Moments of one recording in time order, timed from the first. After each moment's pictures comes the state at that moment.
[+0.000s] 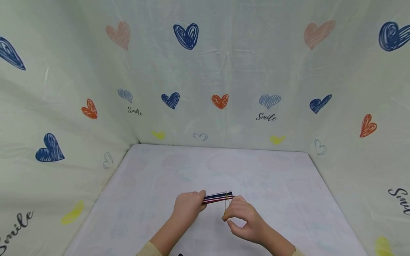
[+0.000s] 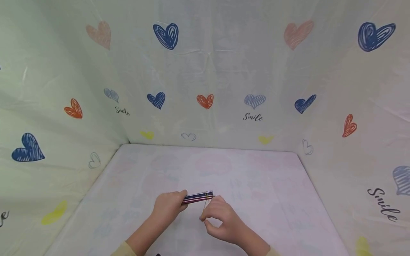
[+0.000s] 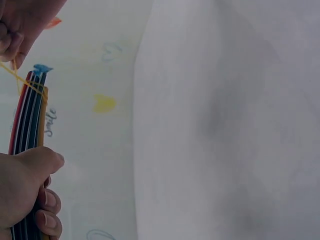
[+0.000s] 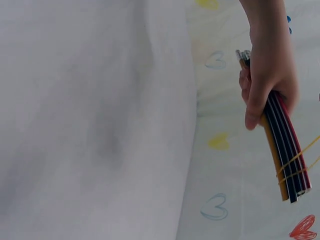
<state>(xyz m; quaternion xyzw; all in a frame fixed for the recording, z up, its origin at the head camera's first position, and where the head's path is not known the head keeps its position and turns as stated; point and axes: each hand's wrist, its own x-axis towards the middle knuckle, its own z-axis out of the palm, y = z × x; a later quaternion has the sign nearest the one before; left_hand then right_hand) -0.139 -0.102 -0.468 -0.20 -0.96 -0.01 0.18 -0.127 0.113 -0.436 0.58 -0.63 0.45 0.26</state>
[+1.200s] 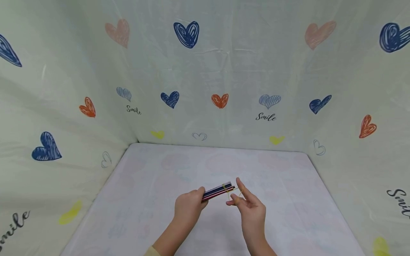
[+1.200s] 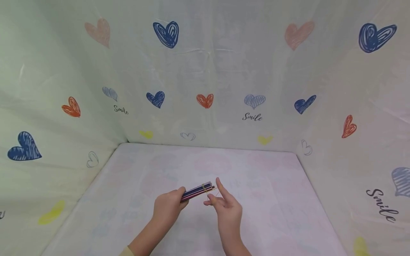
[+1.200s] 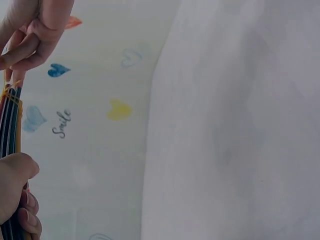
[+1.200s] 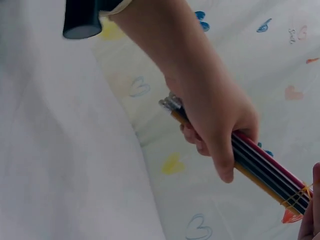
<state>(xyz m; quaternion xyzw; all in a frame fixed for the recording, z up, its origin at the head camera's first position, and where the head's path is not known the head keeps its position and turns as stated) -0.133 -0.095 -0.465 -0.16 -0.95 -0.09 0.27 -0.104 0.090 -0.441 0.00 -0.64 0.75 0.15</state>
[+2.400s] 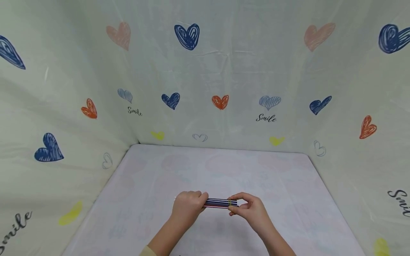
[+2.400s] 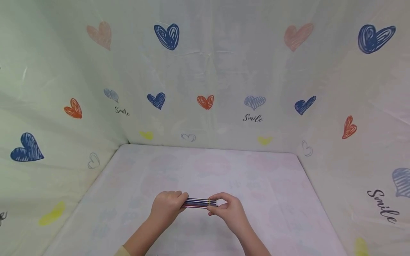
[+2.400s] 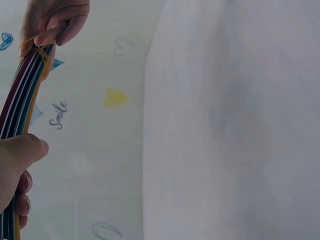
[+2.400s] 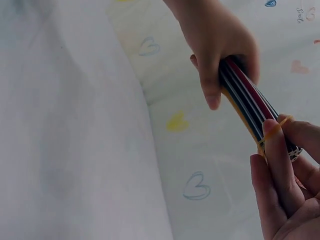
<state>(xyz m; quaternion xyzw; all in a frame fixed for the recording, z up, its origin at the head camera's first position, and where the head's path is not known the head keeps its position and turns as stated) -0.138 -0.110 -0.461 -0.31 -0.87 -0.03 0.38 -0.123 0.125 -0.448 0.06 -0.74 0.66 -0.11</state>
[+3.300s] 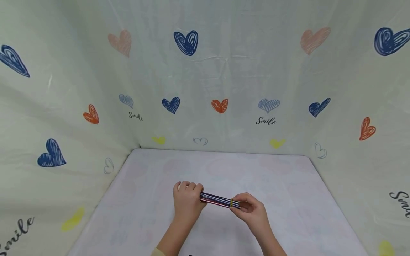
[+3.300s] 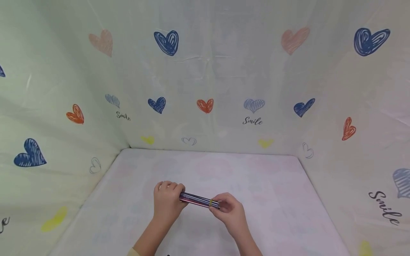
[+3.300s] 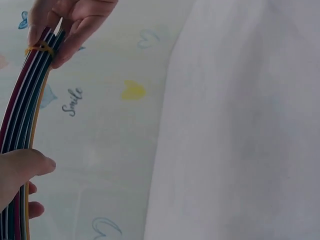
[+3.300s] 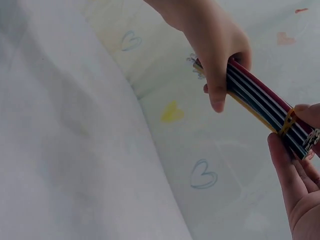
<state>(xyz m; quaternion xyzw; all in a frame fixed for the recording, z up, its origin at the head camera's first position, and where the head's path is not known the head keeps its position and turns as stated) -0.155 -0.101 -0.470 -0.14 -0.88 -0.10 0.44 -0.123 0.117 -0.466 0.08 -0.70 0.71 0.04</state>
